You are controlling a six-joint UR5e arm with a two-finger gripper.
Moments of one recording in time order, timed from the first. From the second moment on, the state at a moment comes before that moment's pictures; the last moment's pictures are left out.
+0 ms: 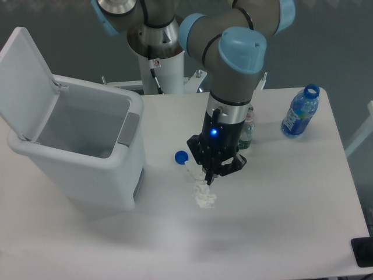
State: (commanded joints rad) arm 2.54 -1.83 -1.56 -1.02 1.24 1.04
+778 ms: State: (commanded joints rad) arm 2.55 -1.80 -1.58 -1.01 1.22 1.03
